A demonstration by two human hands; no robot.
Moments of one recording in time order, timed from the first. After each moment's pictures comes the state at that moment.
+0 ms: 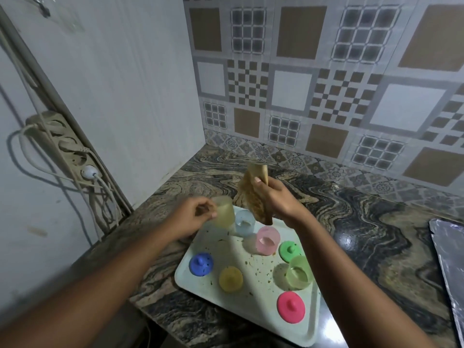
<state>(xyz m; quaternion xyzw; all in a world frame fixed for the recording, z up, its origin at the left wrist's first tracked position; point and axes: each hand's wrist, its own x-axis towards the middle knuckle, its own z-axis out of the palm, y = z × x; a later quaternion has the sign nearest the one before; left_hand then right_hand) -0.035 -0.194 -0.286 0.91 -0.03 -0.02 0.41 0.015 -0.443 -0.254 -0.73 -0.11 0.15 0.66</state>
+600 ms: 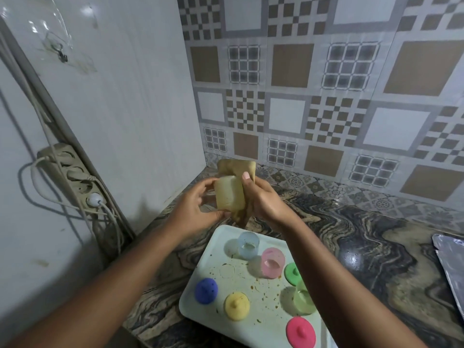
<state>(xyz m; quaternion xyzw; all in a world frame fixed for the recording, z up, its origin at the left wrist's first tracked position) -0.031 -0.213 -0.207 0.83 -0.10 0.09 0.54 0.013 -0.404 -0.199 -0.67 -0.18 0.12 0.71</state>
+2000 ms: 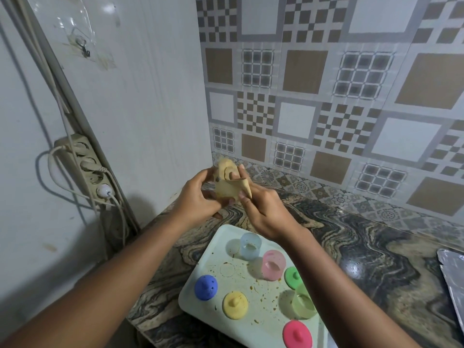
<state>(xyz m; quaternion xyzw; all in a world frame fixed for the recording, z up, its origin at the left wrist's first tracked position) -0.032 -0.220 -0.187 0.80 -0.03 0.11 0.59 -0.004 -0.414 -0.202 -0.81 -0.40 -0.10 0.42</state>
